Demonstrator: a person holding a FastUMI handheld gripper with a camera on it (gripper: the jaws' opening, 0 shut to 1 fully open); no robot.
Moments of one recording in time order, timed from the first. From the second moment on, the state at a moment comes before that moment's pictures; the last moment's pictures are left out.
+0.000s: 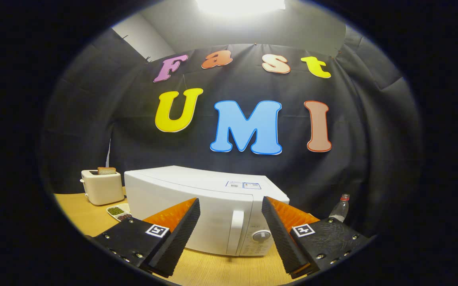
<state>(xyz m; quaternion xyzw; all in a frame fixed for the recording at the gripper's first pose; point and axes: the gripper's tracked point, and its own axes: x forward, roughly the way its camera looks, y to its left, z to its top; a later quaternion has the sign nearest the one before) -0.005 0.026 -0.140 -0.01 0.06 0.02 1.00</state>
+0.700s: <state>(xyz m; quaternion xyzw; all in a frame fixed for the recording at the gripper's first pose) 0.032 0.031 -0.236 0.01 0.11 0.02 0.99</state>
